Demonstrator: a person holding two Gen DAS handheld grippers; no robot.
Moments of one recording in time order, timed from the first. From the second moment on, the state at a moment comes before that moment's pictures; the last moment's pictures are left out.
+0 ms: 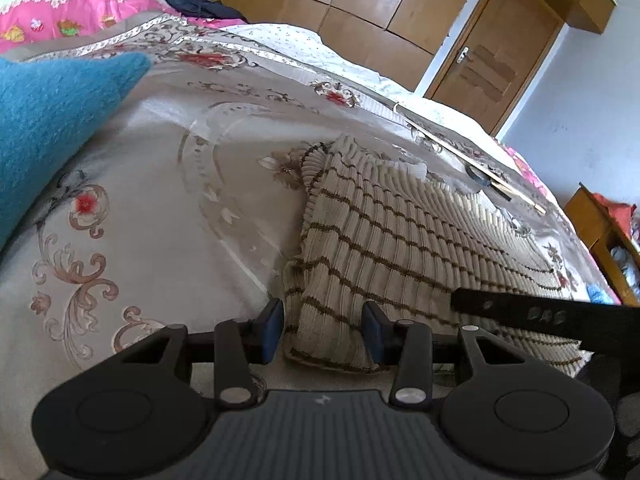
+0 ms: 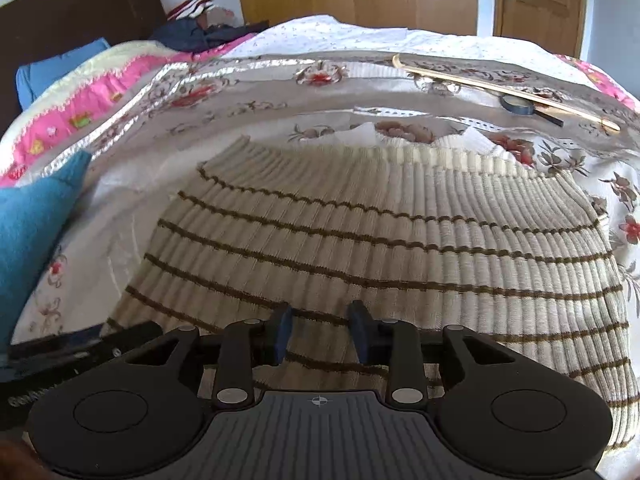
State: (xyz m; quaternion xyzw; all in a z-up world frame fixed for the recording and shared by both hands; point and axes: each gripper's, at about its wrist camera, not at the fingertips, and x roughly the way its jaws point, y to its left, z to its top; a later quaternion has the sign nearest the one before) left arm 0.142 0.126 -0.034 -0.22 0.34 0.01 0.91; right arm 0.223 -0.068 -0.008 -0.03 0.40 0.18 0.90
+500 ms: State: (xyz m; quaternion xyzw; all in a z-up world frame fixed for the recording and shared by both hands) left arm 0.135 0.105 -0.024 -0.15 0.30 0.01 0.94; right arm 0.158 -0.278 -0.009 0.23 0.32 -0.01 0.92
